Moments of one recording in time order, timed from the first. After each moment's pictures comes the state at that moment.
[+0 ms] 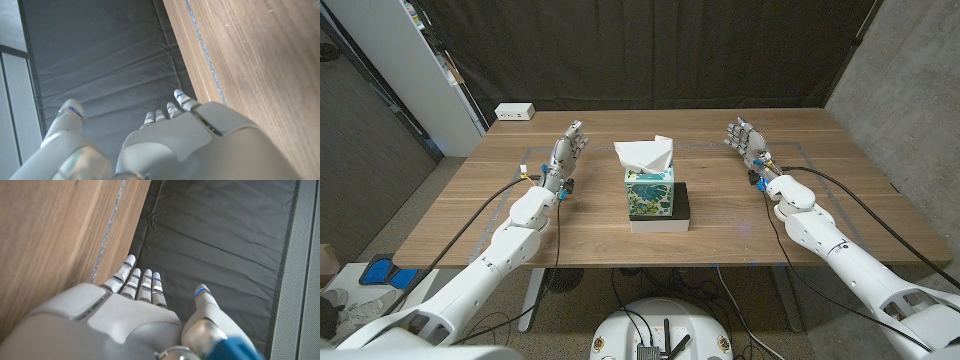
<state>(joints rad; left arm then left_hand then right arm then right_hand) 0.88 0.54 0.37 -1.31 -0.57 -0.41 0.00 0.18 -0.16 0.57 -0.18 0.19 -0.17 -0.01 0.17 0.18 -0.17 -0.07 0.18 0.19 -0.17 -0.03 0.17 0.17 -0.01 -0.03 0.19 0.18 -0.80 -0.52 -0.39 -1.26 0.62 0.31 0.06 0.16 0.14 0.41 -0.04 0.17 0.23 0.08 0.19 0.17 0.19 0.04 0.21 0.20 0.04 -0.02 0.30 0.30 0.12 -0.01 0.58 0.17</state>
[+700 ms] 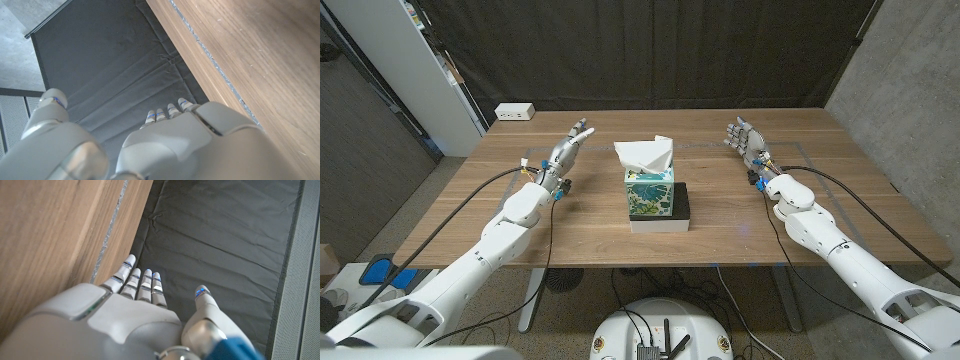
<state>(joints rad) 0.86 0.60 0.41 -1.29 -0.42 -0.47 -0.02 0.29 -0.19 0.42 -0.17 0.28 -0.17 0.02 0.20 0.19 -0.17 -0.04 0.18 0.19 -0.17 -0.01 0.17 0.18 -0.17 -0.03 0.18 0.18 -0.81 -0.53 -0.39 -1.30 0.60 0.28 0.03 0.15 0.13 0.40 -0.03 0.17 0.23 0.08 0.19 0.17 0.20 0.04 0.21 0.20 0.04 -0.02 0.30 0.30 0.12 -0.01 0.57 0.17</state>
